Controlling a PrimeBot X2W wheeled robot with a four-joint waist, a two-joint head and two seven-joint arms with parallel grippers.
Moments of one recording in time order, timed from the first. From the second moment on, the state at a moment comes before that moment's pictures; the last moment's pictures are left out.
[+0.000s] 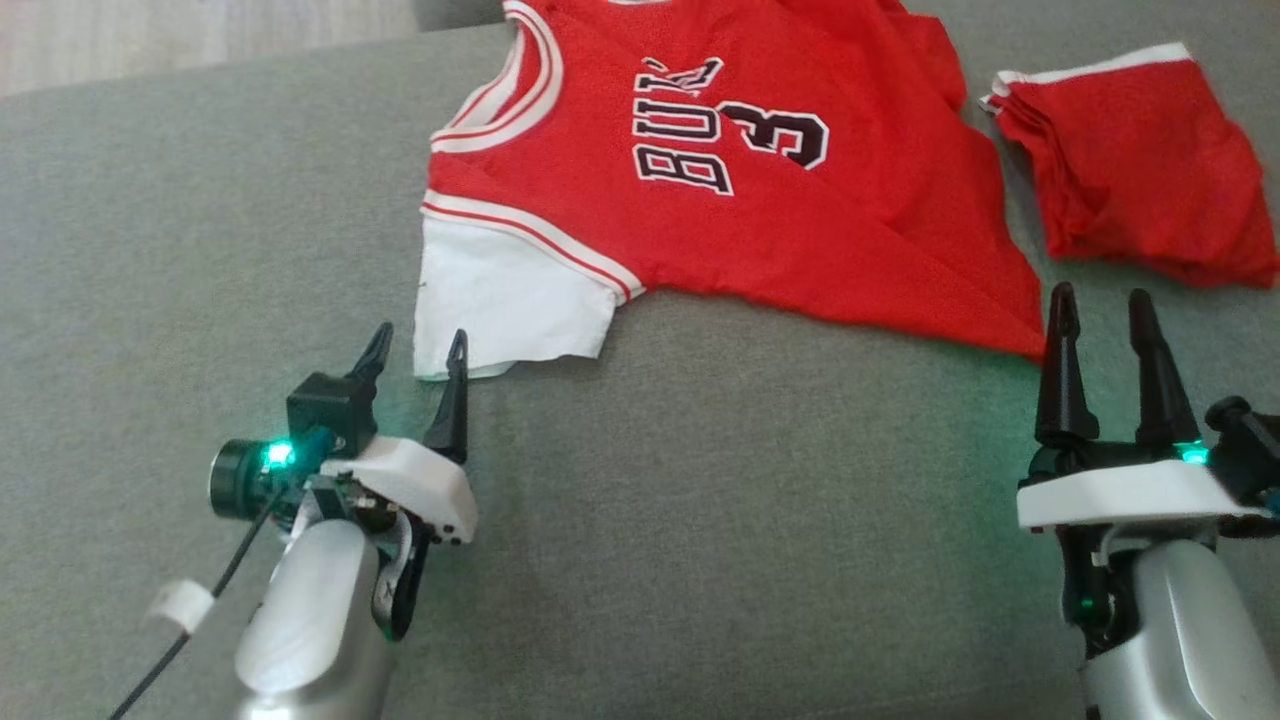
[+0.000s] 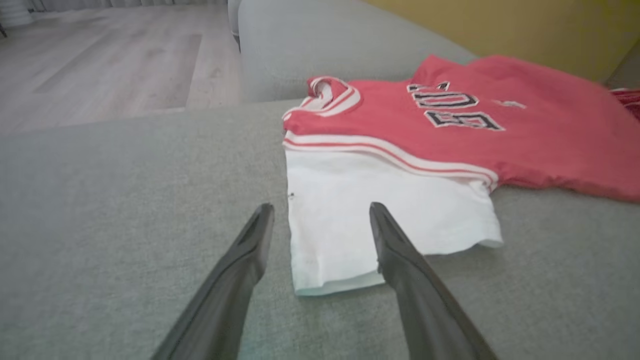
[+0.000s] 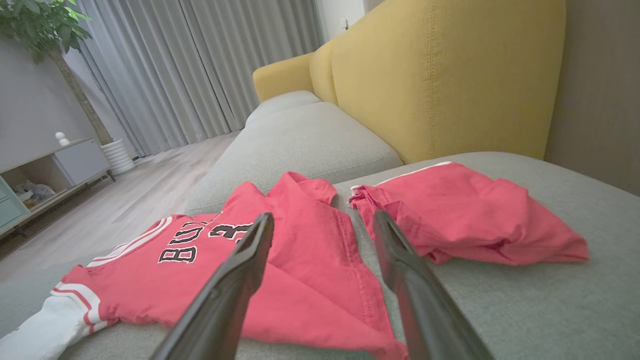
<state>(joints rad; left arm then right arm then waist) -0.39 0.06 -0.22 0.54 -0.18 -0.04 -0.05 -0.18 -0.04 -0.06 0.25 0.27 0.13 -0.25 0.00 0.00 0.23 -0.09</state>
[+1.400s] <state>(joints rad) -0.40 0.08 -0.23 0.47 -0.21 -0.01 -0.24 -0.19 -0.04 -0.06 0.38 0.27 0.13 -0.20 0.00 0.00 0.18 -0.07</state>
